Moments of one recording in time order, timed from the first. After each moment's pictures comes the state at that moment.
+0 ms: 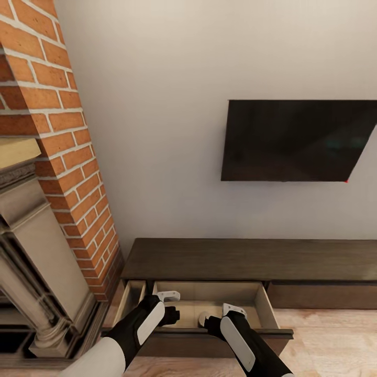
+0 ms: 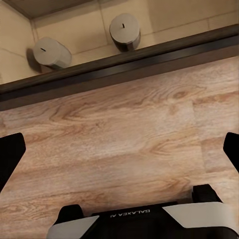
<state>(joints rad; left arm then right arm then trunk) -0.61 -0.14 -0.46 -0.60 0.68 0.62 0.41 -0.43 0.09 0.40 -0.87 -0.80 0.58 -0.60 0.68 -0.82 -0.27</state>
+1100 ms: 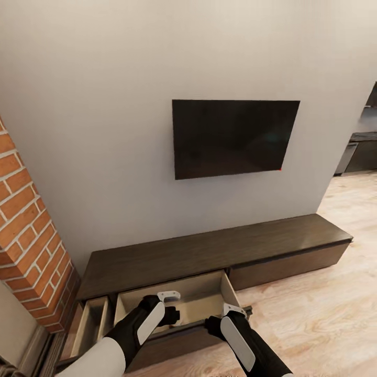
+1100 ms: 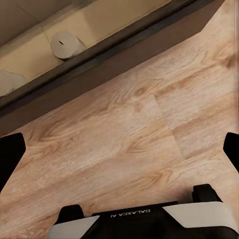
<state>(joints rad) -0.61 -0.14 -0.46 -0.60 0.68 0.62 0.41 -0.43 0.09 0.40 -0.87 -0.80 0.58 -0.60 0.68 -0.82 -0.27</state>
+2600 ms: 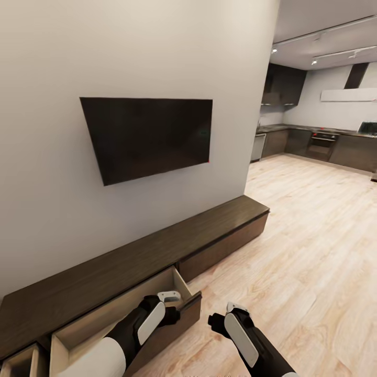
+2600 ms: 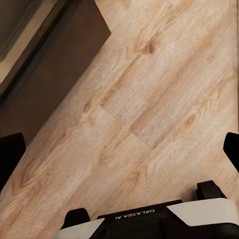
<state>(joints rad) -0.61 -0.14 -0.46 -0.60 0.68 0.62 0.41 -0.43 0.09 0.33 -0.87 -0.80 0.58 -0.61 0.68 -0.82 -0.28</state>
